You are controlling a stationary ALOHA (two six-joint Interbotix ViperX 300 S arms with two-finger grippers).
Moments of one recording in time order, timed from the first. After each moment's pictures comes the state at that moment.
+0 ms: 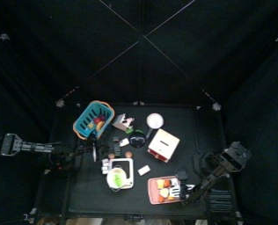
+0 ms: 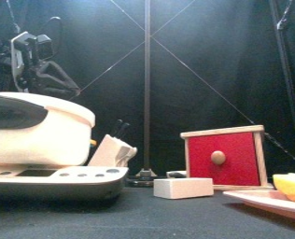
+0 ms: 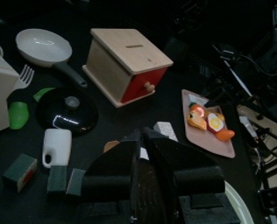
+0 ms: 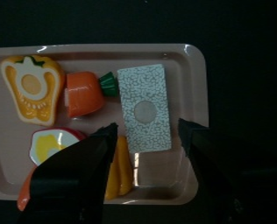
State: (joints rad) left arm 0.06 -0.65 1.25 -0.30 -0.39 -0.13; right arm 0.78 -0.03 0.69 -0.40 1.01 2.47
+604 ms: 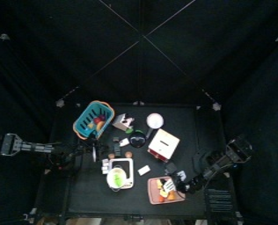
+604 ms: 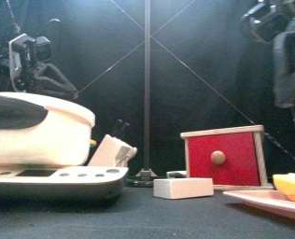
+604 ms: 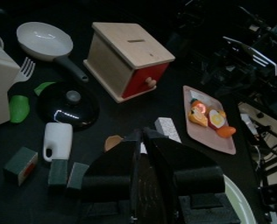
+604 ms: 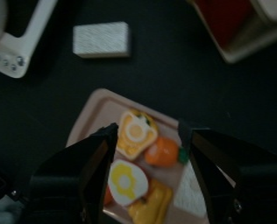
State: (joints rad) left arm 0.06 -0.65 1.26 -0.31 -0.38 -0.14; right arm 0.50 -0.14 0.68 -0.77 0.75 1.83
